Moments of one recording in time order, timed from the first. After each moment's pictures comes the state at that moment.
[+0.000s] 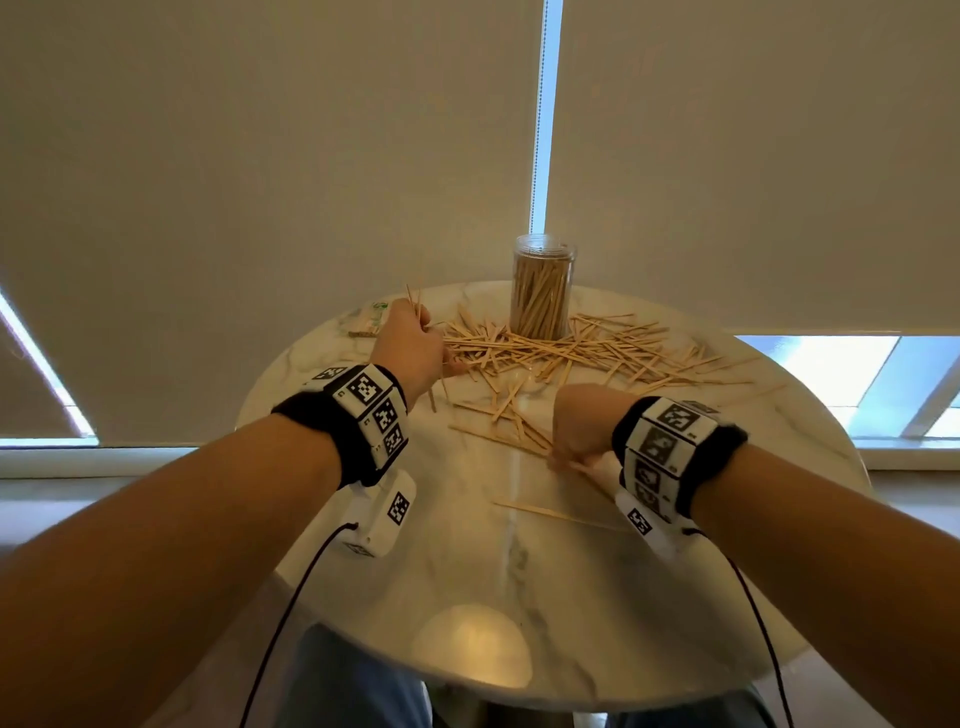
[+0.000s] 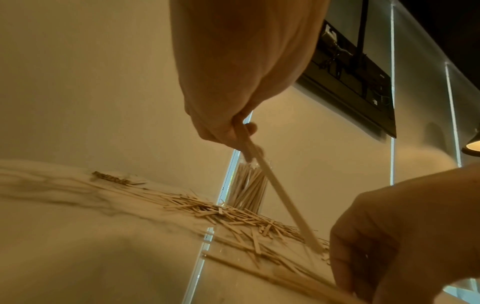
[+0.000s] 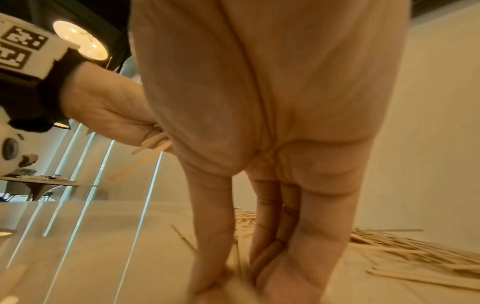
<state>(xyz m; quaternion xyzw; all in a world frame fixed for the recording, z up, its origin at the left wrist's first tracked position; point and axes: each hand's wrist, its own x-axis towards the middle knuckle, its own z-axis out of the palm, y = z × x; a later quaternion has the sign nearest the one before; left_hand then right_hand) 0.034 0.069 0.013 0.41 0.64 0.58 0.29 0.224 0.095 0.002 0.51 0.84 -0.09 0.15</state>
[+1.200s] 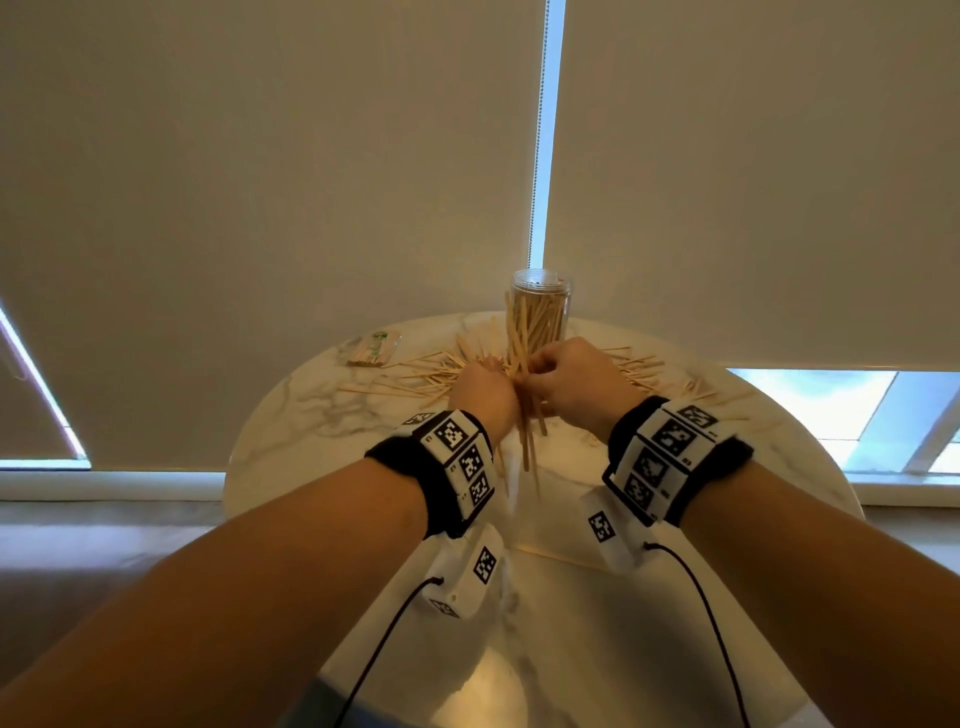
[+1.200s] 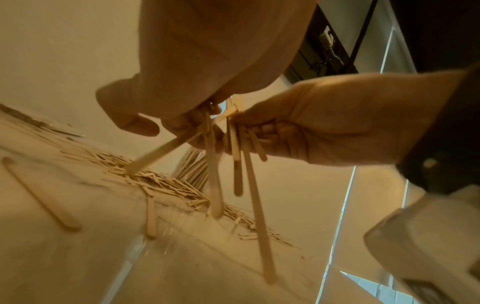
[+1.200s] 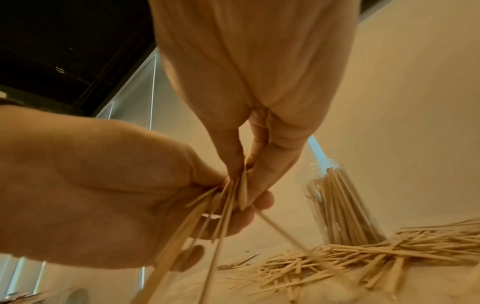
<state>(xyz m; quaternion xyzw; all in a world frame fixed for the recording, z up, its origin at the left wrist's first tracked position) 0.109 0.088 0.007 0.39 0.67 0.56 0.31 0.217 0.110 0.034 0.47 0.75 -0.33 -0.31</state>
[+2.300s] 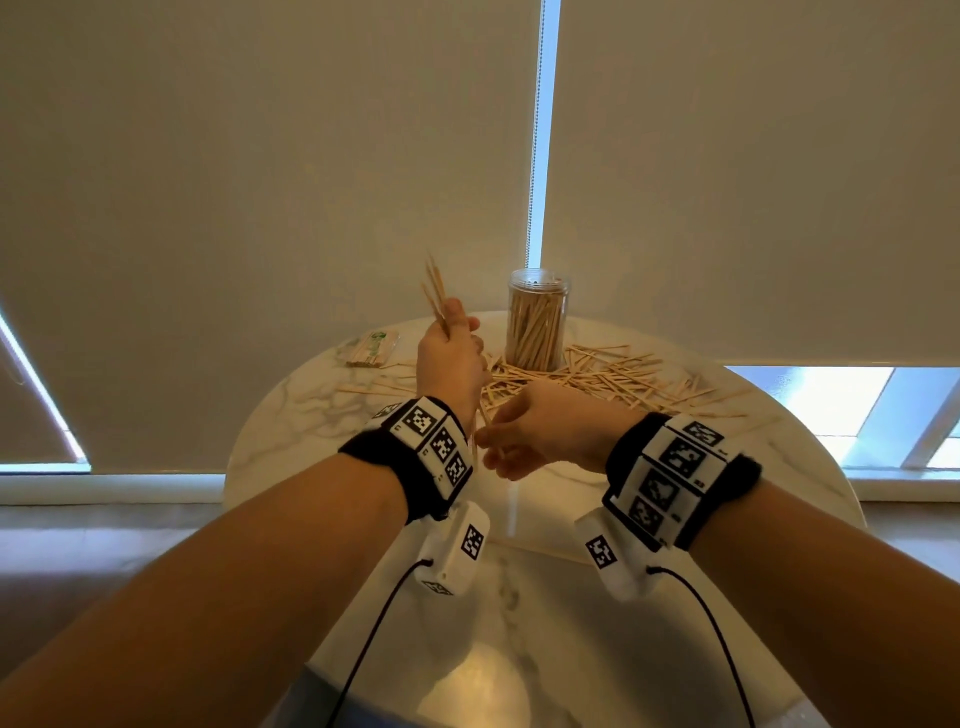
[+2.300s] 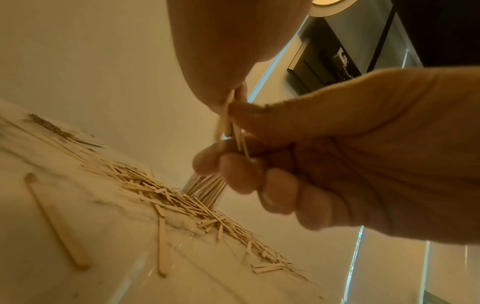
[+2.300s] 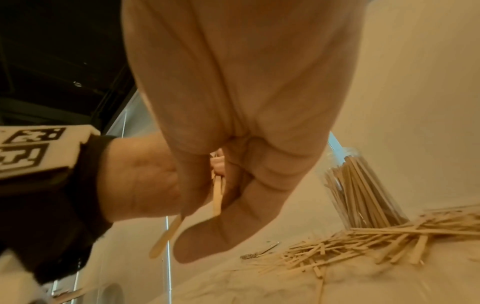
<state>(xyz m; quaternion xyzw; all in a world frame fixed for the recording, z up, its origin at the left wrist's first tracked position) 0.086 0.086 0.027 0.34 0.50 0.72 0.34 0.210 0.076 0.032 0.42 0.76 -0.48 -0.11</state>
